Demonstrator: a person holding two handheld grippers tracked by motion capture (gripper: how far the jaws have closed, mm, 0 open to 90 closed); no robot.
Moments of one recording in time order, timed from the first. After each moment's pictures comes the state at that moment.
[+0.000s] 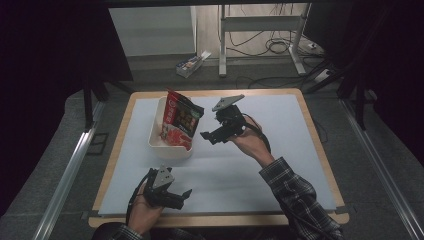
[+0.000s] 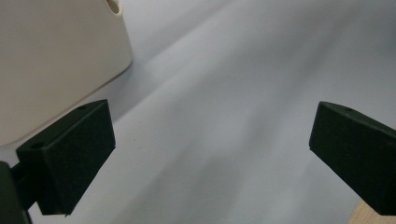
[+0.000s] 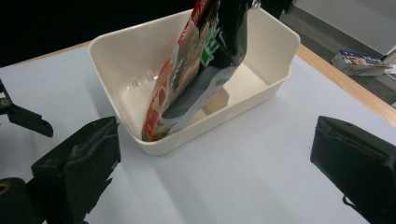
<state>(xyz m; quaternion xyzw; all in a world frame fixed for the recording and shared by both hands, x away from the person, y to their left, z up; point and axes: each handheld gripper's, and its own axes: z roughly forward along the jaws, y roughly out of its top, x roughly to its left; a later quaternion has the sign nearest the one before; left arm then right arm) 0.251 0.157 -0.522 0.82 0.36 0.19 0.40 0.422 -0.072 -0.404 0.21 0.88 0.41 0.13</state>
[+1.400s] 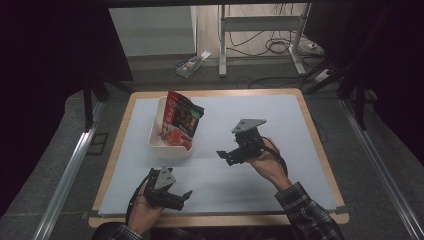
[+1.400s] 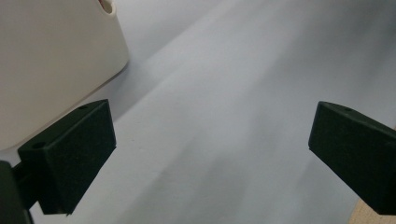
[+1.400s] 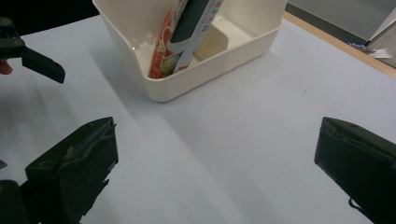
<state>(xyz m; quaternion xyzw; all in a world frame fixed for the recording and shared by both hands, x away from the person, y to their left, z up) 0.251 0.156 -0.522 0.83 0.34 0.20 0.39 0.375 -0.125 -0.435 0.24 0.86 0.42 0.15</state>
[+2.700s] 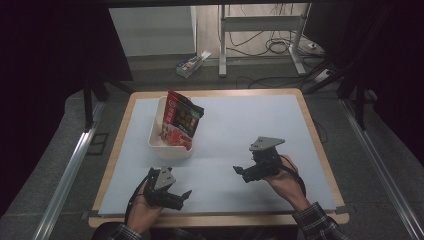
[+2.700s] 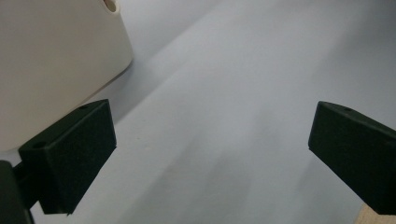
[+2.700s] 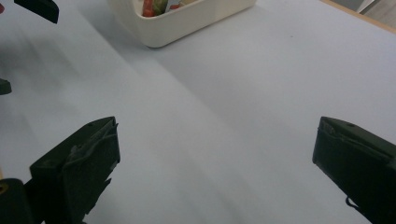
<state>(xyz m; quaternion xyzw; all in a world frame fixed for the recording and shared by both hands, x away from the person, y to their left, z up) 0.251 0.157 -0.522 0.83 0.34 0.21 0.38 0.338 -0.174 -0.459 0.26 0.86 0.40 0.16</state>
